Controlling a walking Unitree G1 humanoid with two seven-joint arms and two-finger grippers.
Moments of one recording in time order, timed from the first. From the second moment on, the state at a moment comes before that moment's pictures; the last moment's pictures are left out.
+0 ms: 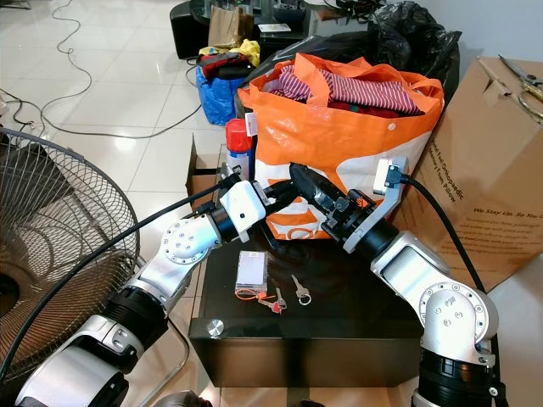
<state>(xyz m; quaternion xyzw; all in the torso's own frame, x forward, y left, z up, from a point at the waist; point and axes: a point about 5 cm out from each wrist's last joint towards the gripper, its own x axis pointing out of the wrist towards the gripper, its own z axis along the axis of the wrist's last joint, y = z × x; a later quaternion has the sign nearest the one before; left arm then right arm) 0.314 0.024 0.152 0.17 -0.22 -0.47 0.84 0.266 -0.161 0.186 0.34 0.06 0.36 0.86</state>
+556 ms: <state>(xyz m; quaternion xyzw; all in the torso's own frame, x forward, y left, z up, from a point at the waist) 0.317 0.026 0.156 0.18 -0.21 -0.48 0.83 0.268 -0.161 0.186 0.34 0.05 0.35 0.87</state>
